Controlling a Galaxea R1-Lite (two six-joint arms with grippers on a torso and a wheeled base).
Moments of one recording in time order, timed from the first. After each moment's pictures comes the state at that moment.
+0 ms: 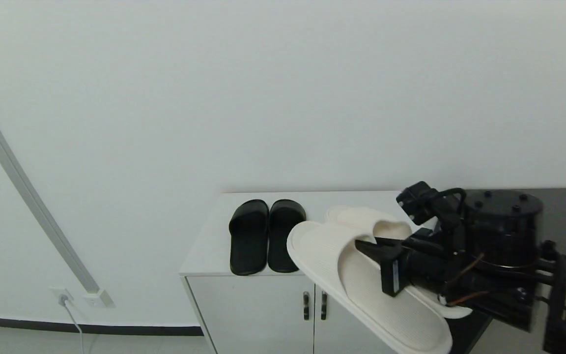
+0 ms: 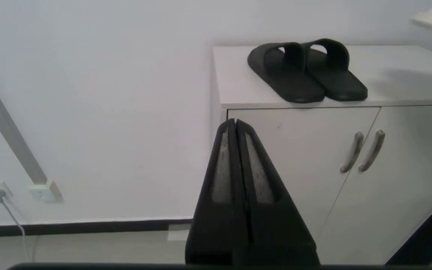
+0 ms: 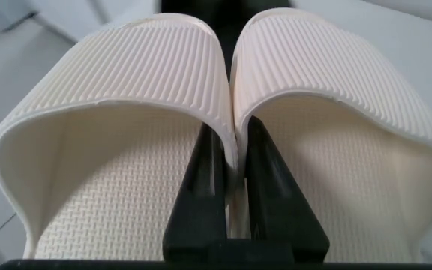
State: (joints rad) left arm 0.00 0.00 0.00 0.00 0.00 -0.01; right arm 0.74 1.63 -0.64 -0.74 0.00 0.10
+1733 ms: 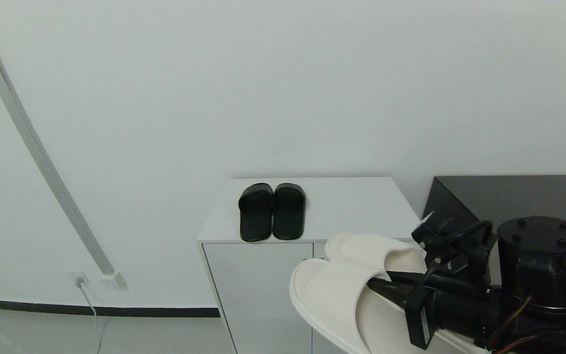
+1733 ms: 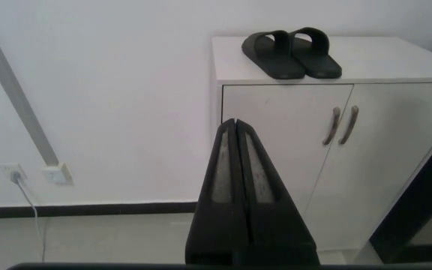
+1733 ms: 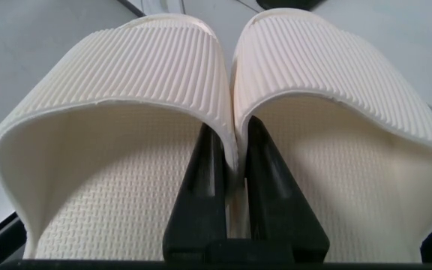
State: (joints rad) left arm 0.00 0.00 0.00 0.00 0.00 -0.01; right arm 0.79 1.54 -0.52 -0.68 0.04 0.04
